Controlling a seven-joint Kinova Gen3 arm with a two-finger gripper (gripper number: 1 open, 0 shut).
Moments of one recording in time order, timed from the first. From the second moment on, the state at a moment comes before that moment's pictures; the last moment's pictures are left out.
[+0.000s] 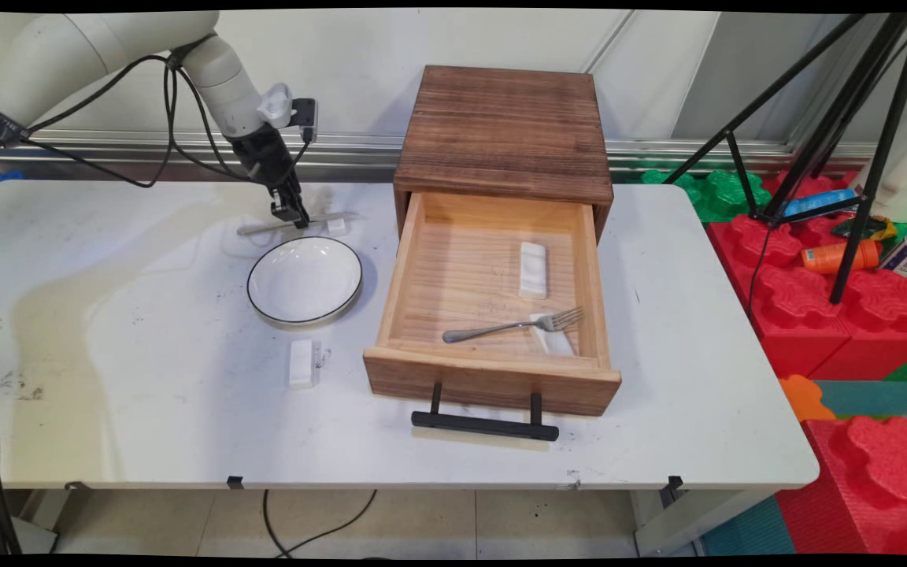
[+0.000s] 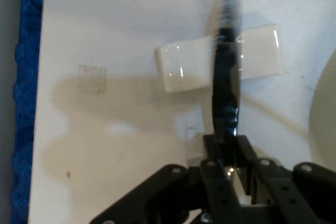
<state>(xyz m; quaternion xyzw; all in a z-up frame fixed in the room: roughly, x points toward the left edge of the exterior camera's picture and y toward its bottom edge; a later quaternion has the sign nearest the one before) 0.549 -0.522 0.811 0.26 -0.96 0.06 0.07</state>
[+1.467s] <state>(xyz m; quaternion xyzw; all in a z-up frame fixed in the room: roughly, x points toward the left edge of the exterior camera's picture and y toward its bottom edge) 0.525 -0.465 0.948 0.33 -0.91 0.20 0.13</state>
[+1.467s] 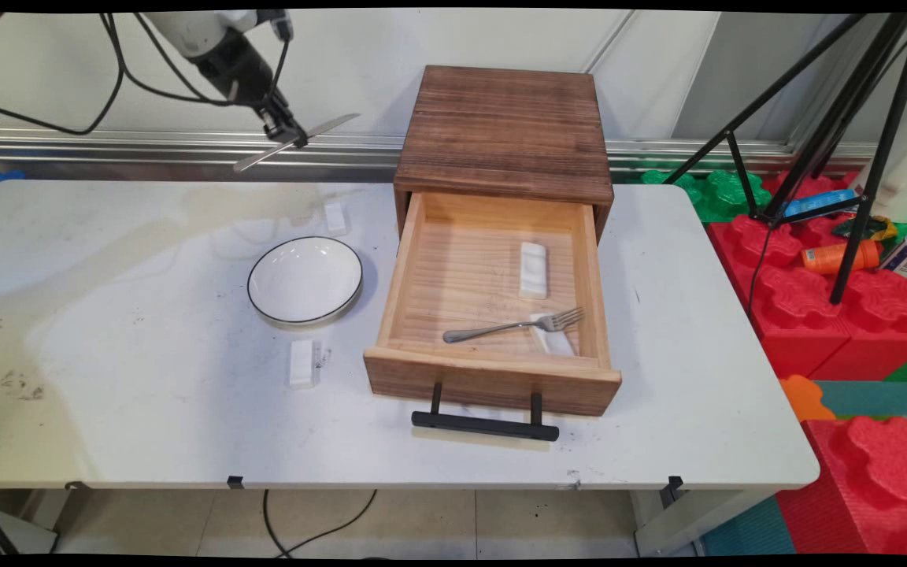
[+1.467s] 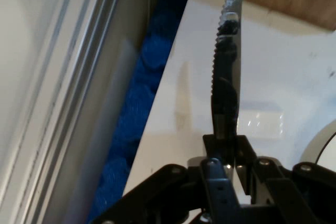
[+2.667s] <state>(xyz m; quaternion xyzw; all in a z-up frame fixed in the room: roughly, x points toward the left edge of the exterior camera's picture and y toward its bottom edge) 0.340 -0.427 1.010 0.18 -0.94 0.19 0.23</state>
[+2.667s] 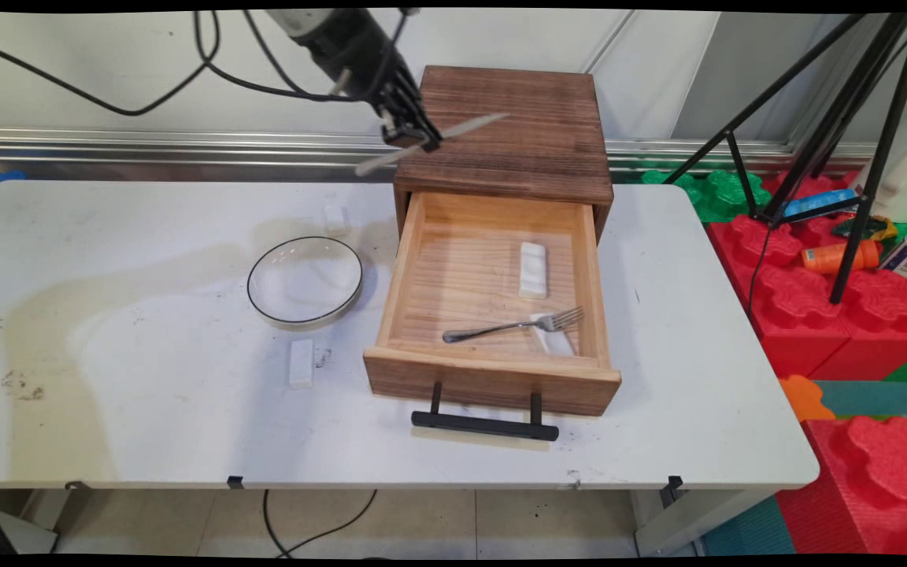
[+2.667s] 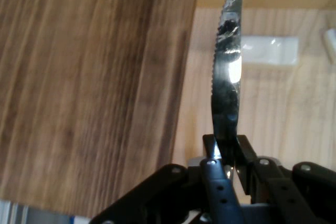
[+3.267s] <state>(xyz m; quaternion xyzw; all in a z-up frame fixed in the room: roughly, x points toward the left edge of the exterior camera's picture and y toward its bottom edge) 0.276 -0.441 0.986 0.16 -0.94 0.16 0.25</state>
